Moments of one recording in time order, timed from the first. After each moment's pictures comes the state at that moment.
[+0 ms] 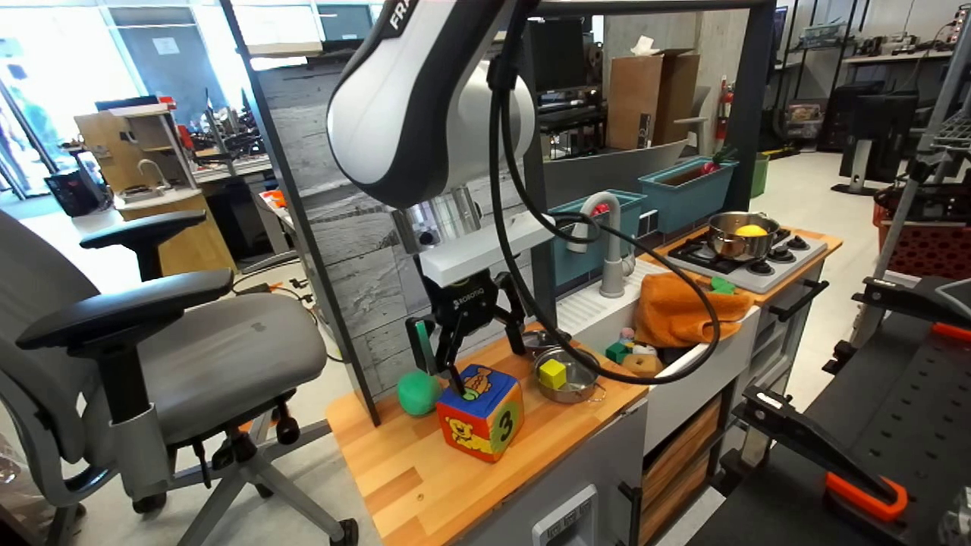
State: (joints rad) arm 0.34 1.01 0.06 -1.39 -0.03 2.12 0.31
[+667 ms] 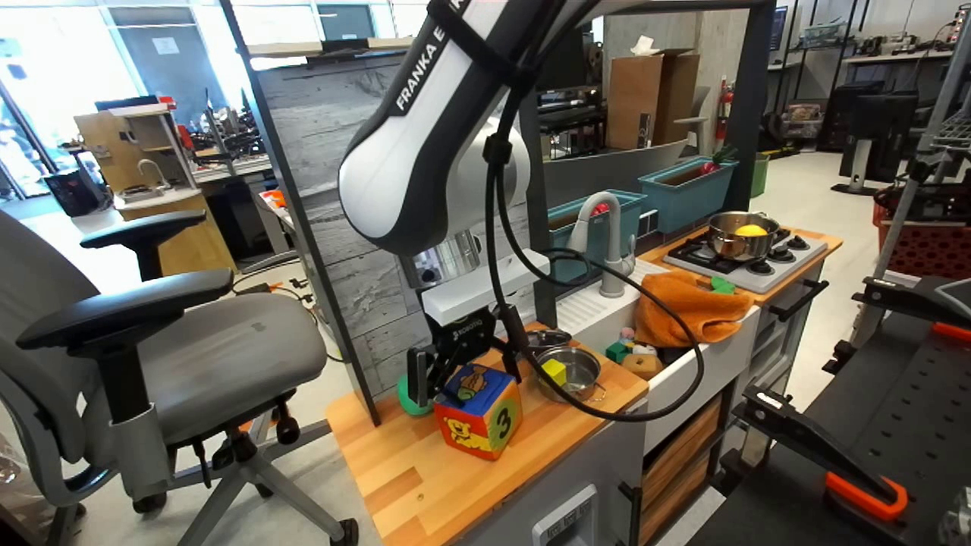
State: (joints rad) arm 0.33 1.14 0.08 -1.27 -0.03 2.12 0.31
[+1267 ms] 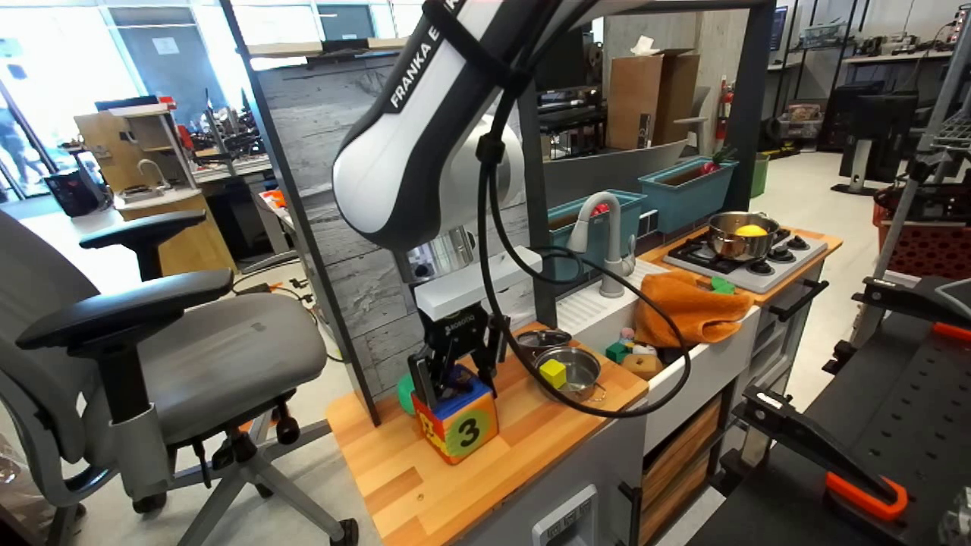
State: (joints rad) arm 0.33 1.15 0.08 -1.23 -0.03 2.13 0.30
